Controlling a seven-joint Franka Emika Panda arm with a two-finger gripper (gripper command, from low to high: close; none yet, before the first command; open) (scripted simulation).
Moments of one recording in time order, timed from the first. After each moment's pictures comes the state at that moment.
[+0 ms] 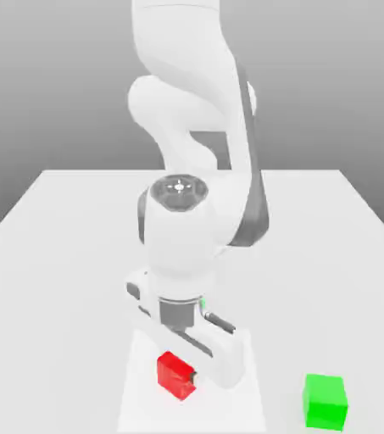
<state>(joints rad) -0.14 0.27 0.08 -2.64 -0.09 2.91 1.56</state>
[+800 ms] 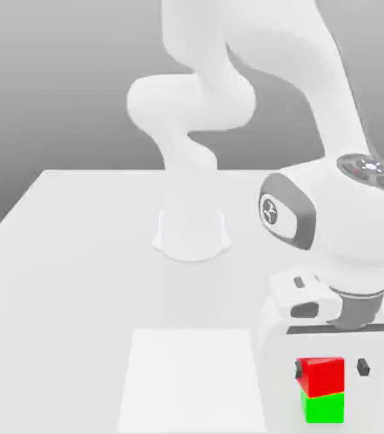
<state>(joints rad) 0.08 0.32 0.28 -2.40 -0.21 2.70 1.27</state>
